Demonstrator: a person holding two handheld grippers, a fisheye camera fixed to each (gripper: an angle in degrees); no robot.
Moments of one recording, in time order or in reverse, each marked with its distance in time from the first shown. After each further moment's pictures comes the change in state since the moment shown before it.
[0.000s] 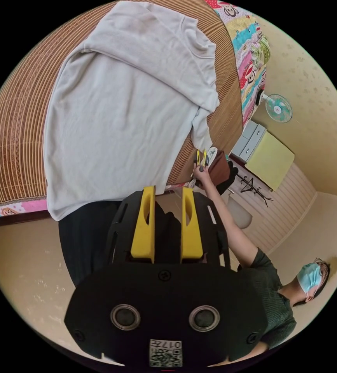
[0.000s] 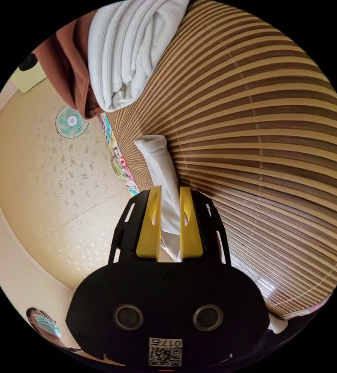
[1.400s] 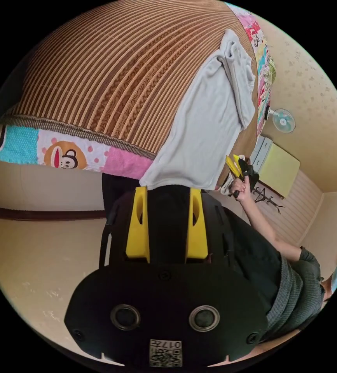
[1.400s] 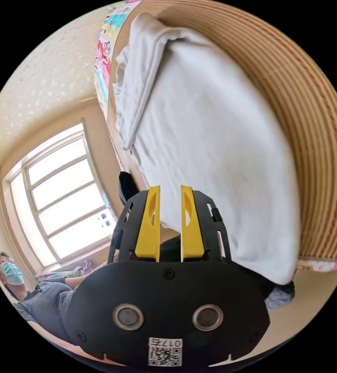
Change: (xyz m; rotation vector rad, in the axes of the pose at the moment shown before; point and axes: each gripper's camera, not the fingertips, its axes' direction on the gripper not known) left arm -0.164 0.280 -0.046 0.061 -0.155 0.075; right arm 0.094 0.373 0.099 -0.972 0.662 -0.486
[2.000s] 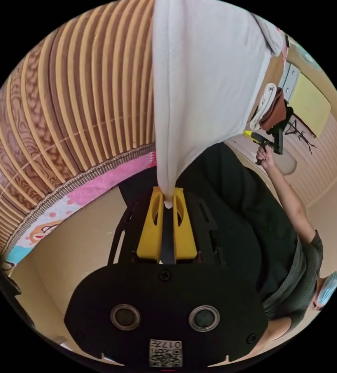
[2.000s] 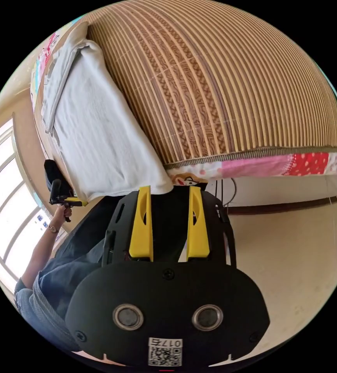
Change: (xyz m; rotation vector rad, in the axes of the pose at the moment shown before) left arm 0.008 -0.029 -0.015 -0.531 -0.010 0.191; right arm 0.033 0.037 -0.072 -0.115 0.531 0.105
